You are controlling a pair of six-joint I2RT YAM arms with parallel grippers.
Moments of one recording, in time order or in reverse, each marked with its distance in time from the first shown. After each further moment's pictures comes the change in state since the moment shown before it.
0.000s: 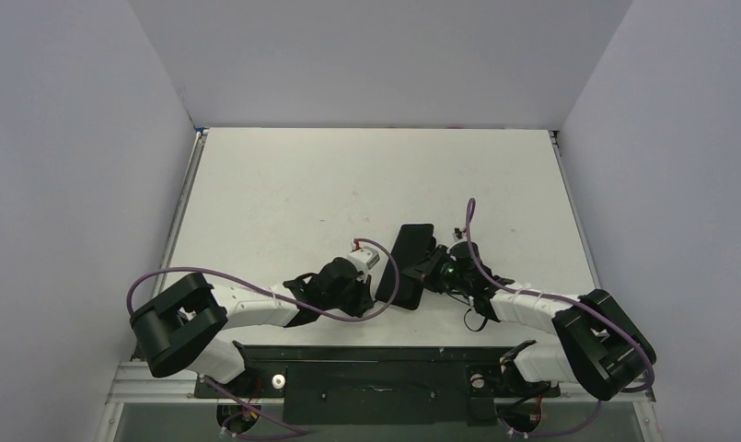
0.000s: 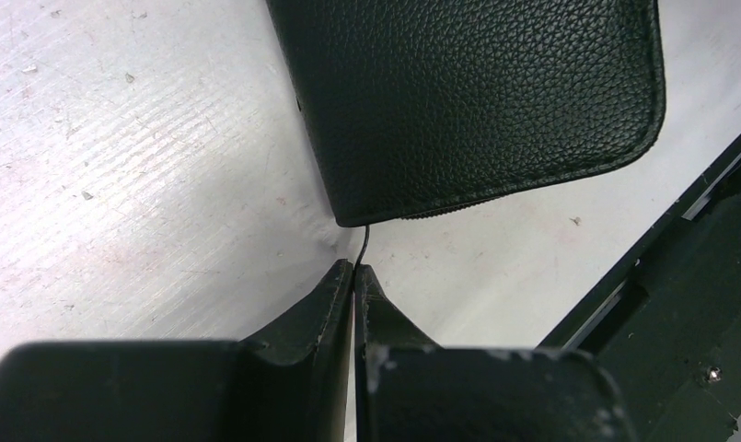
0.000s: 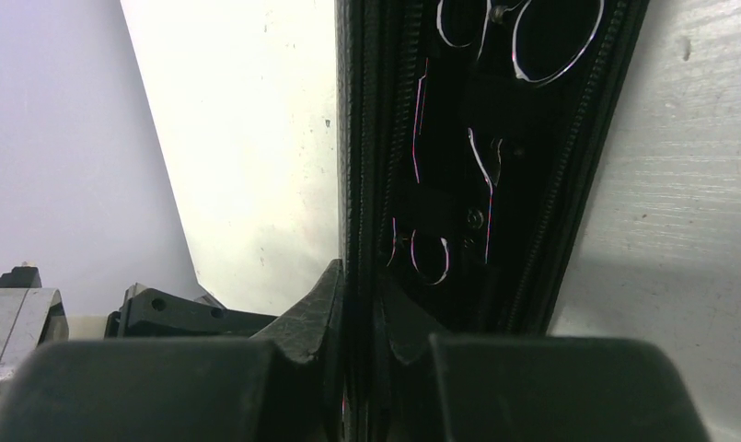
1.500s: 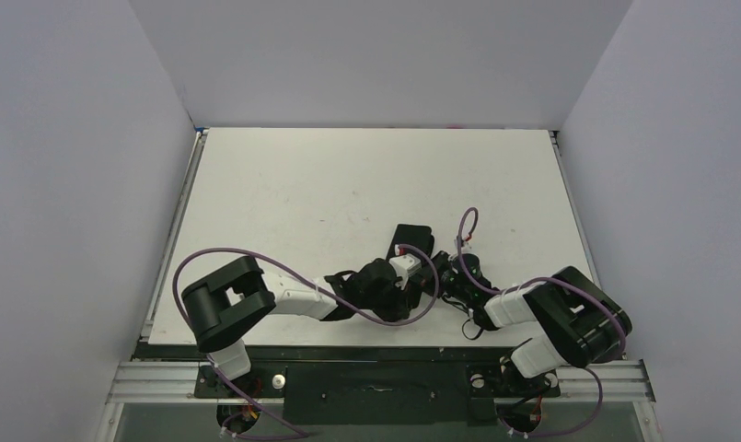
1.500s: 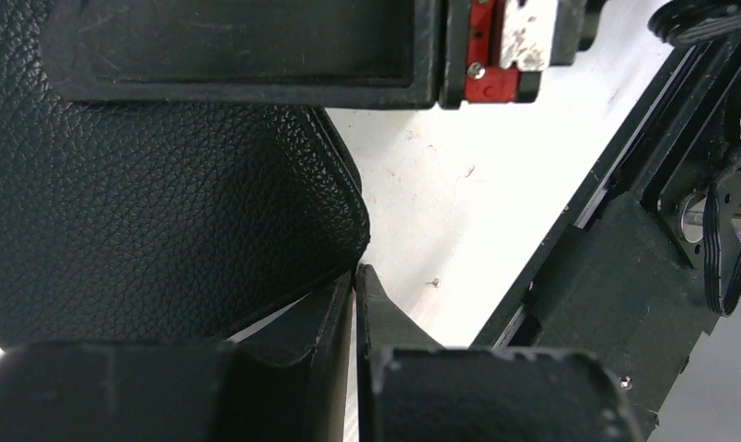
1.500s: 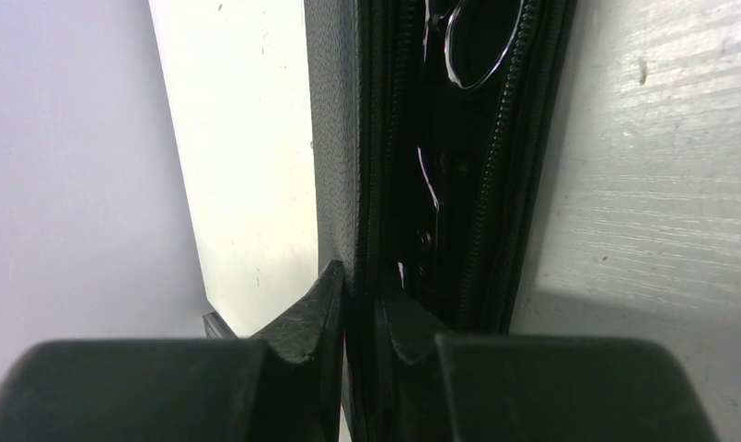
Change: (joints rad) left arm -0.132 0.270 0.241 0.039 0.111 -0.010; right arm 0.011 0.187 -0.134 0.420 0.035 0.041
